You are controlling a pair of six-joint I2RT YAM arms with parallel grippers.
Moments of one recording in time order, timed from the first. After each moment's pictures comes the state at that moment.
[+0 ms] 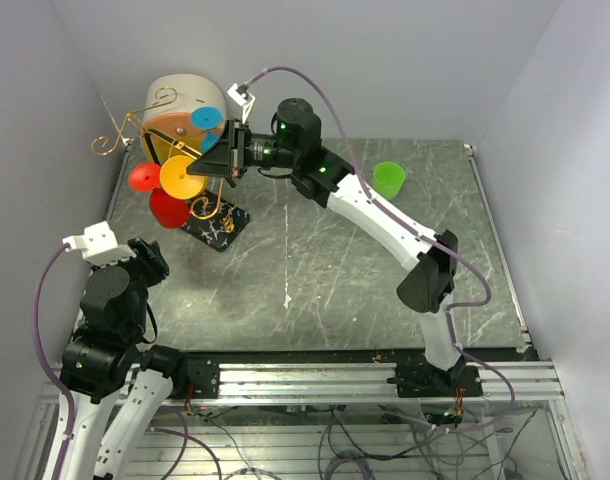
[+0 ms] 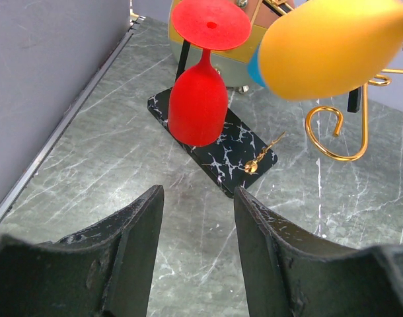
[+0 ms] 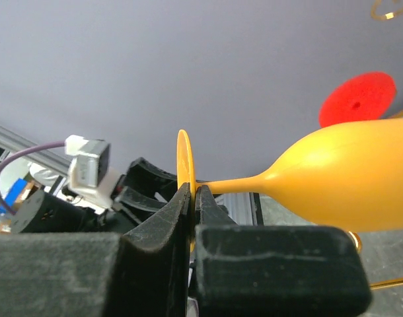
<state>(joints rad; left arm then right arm) -0.28 0.35 0.84 -0.66 -0.49 -0.33 0.85 2.10 2.20 -0.02 -0.70 0.82</state>
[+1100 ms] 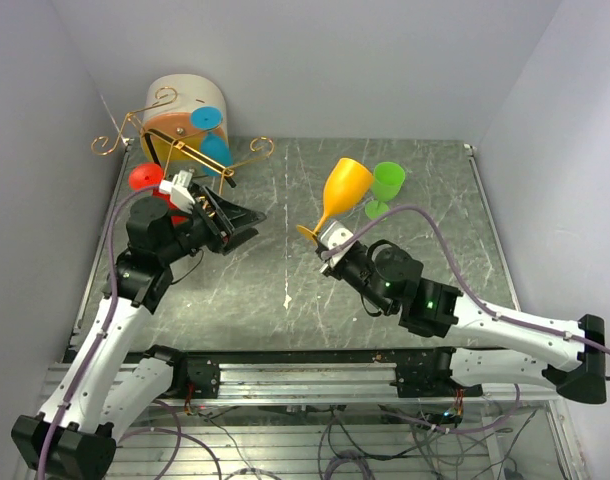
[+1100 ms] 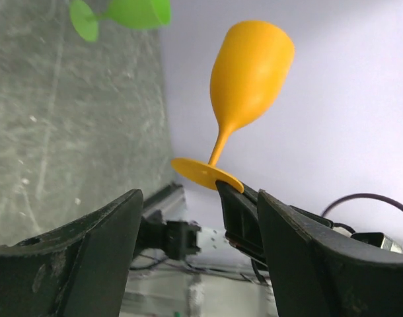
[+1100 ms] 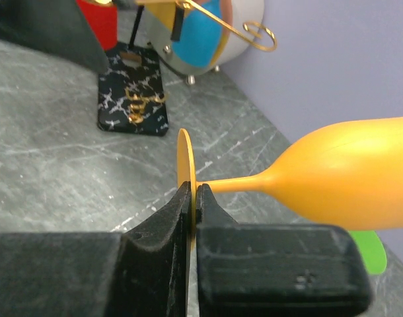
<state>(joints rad) -0.28 0.82 0.87 -0.24 0.54 -1.14 1.18 1.01 0.86 0.08 0.44 -0.41</state>
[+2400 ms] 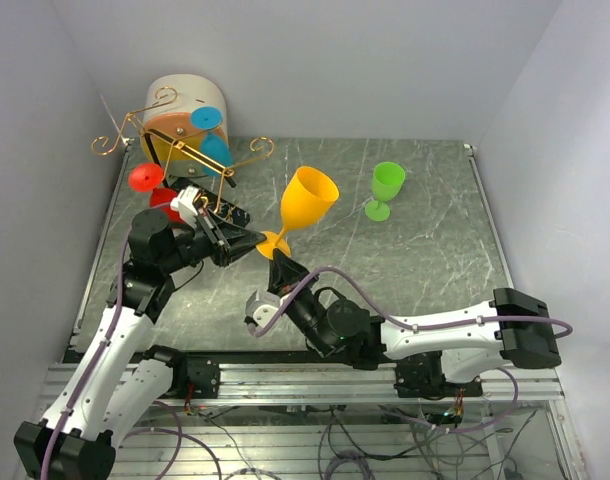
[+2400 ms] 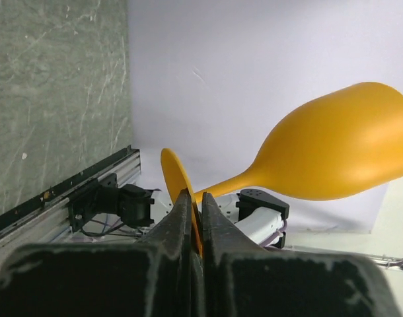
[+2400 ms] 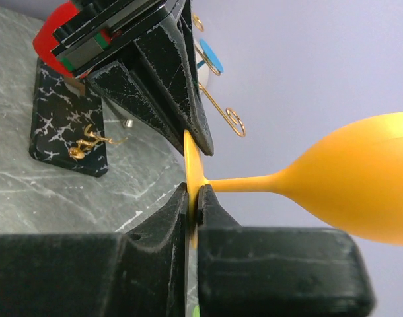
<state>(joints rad) -0.28 0.77 0.75 -0.12 0.71 -1.39 1.50 1.39 0.83 0.81 0.76 -1.08</state>
